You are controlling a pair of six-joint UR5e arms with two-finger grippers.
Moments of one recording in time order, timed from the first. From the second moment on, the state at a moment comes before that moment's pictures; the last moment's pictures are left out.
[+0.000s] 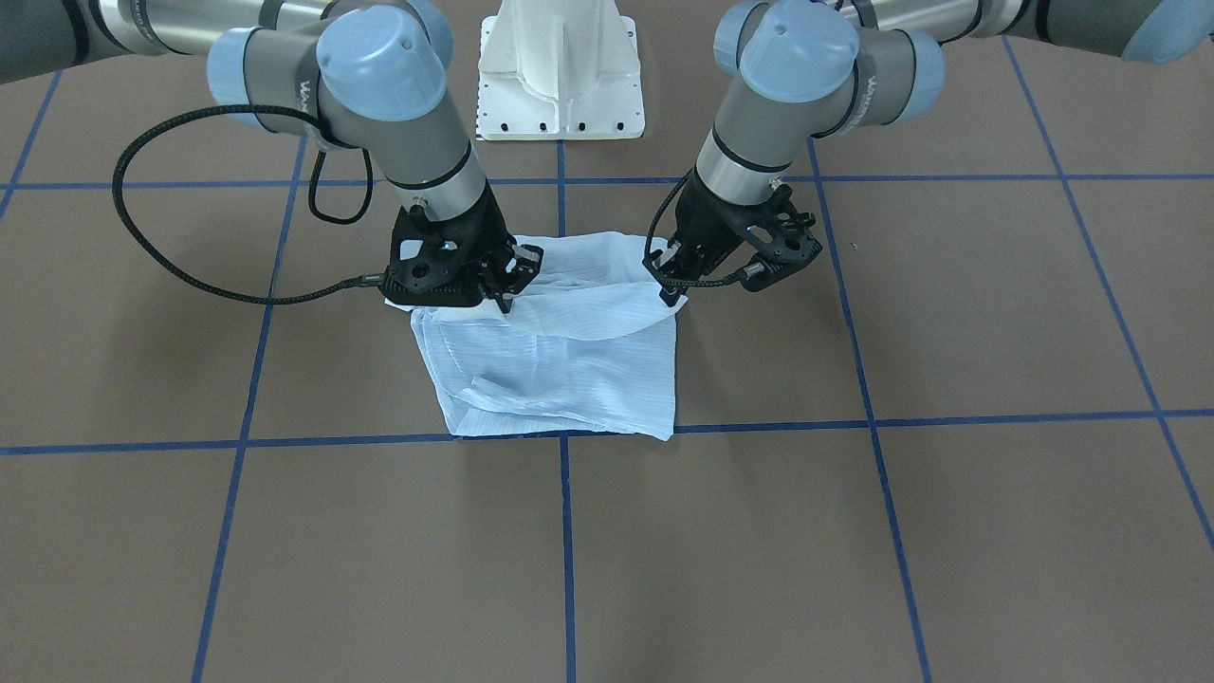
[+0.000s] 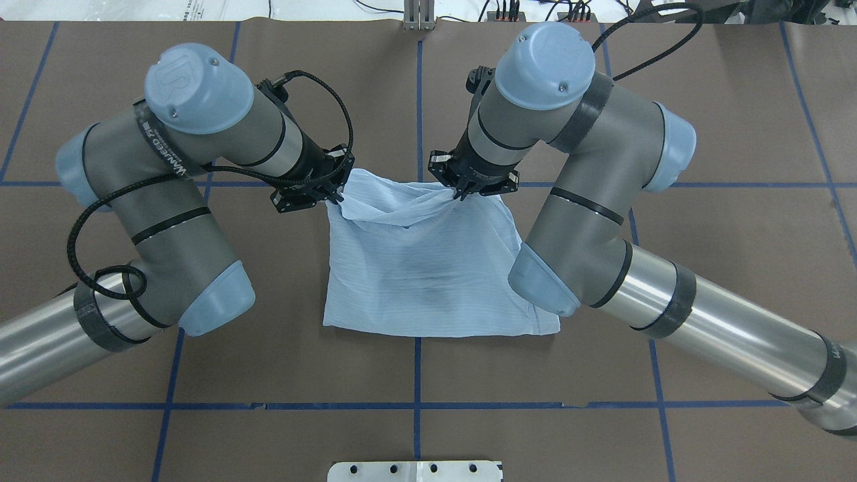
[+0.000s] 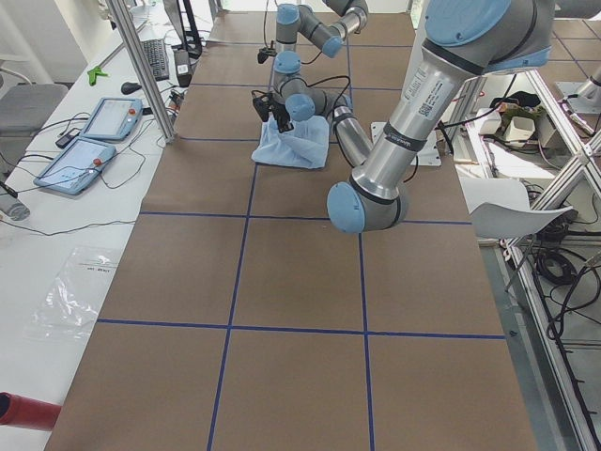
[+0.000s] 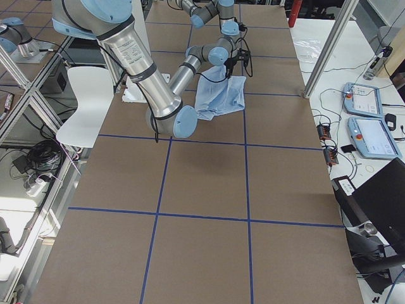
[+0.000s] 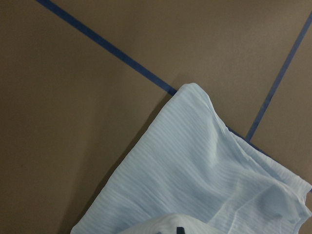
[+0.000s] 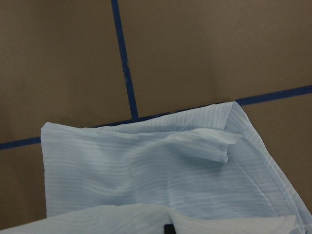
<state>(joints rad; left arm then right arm) -0.69 -2.21 -1.73 -1.73 -1.99 -1.73 0.68 -0.82 1.64 -1.51 2.01 1.33</state>
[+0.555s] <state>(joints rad) -0.73 -2.25 -1.62 -1.80 -1.99 -1.70 0.72 -0.78 1.48 -1.45 2.01 1.26</state>
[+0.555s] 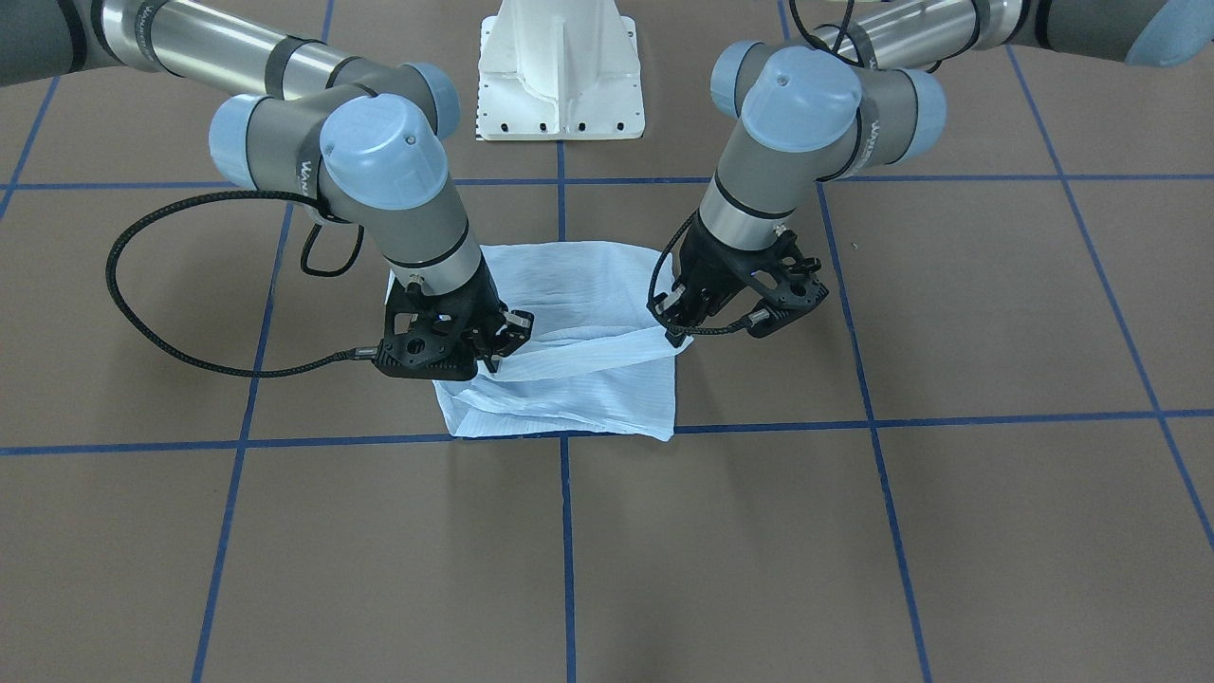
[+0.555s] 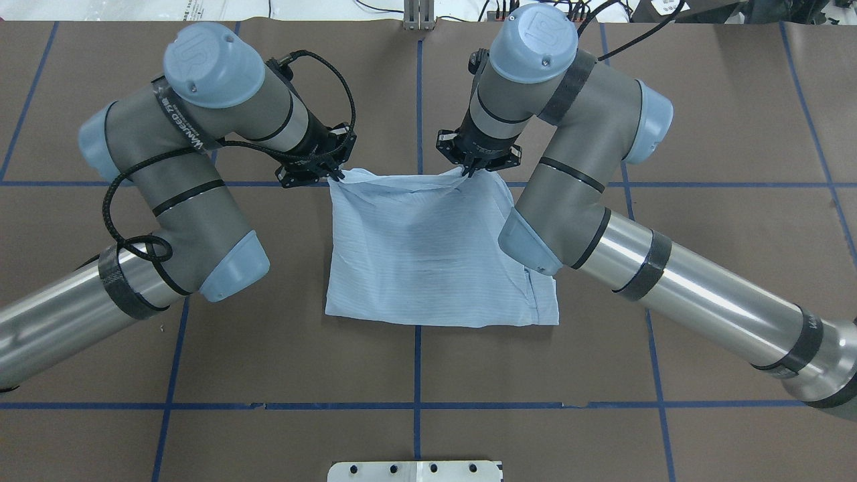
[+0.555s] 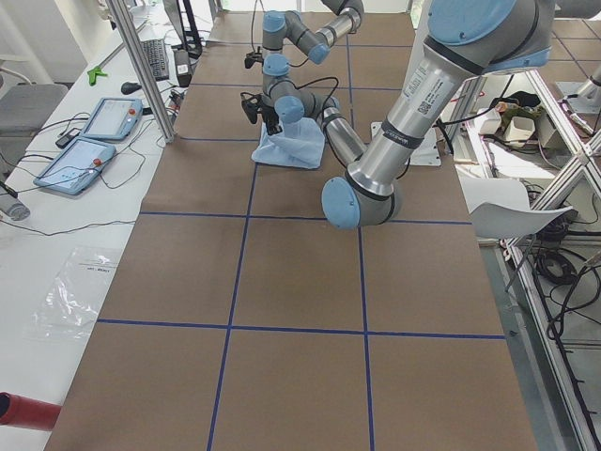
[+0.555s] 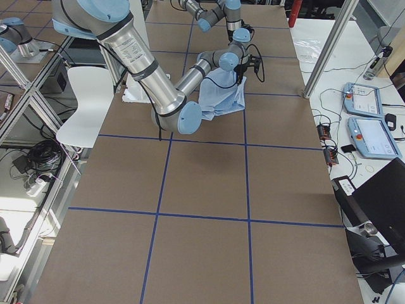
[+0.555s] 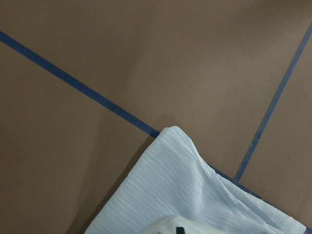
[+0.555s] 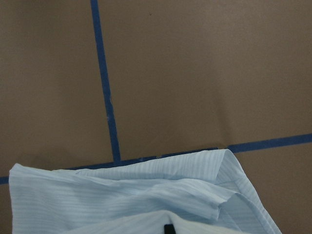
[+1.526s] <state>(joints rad) -0.73 -2.27 -1.49 -1.92 -1.98 -1.71 0.72 -0.75 1.30 -1.22 2.01 1.27</state>
